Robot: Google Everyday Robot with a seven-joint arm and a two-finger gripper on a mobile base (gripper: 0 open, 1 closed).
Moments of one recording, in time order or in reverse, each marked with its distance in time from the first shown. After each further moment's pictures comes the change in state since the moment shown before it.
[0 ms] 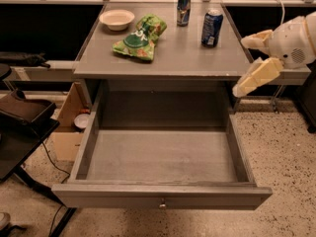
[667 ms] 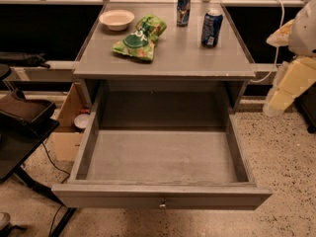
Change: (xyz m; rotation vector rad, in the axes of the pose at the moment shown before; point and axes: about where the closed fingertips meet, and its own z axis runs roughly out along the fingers) arm -0.005 0.075 -0.077 0.060 0.489 -0.072
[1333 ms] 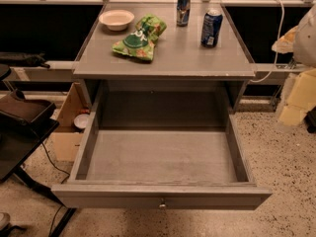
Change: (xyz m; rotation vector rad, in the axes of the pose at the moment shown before) arm 0.004 0.031 -0.013 -0.003 0.100 -0.038
